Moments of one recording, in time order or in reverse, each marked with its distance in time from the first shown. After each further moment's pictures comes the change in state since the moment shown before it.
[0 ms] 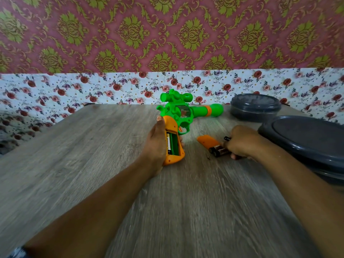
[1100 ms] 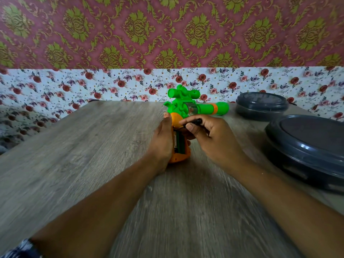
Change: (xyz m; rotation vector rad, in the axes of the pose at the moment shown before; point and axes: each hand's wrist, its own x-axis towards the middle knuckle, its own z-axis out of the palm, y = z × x) left_hand 0.002 -0.004 0.001 0.098 -0.009 0.114; right_hand -0.033 -0.051 0.034 0.845 0.258 -0.807
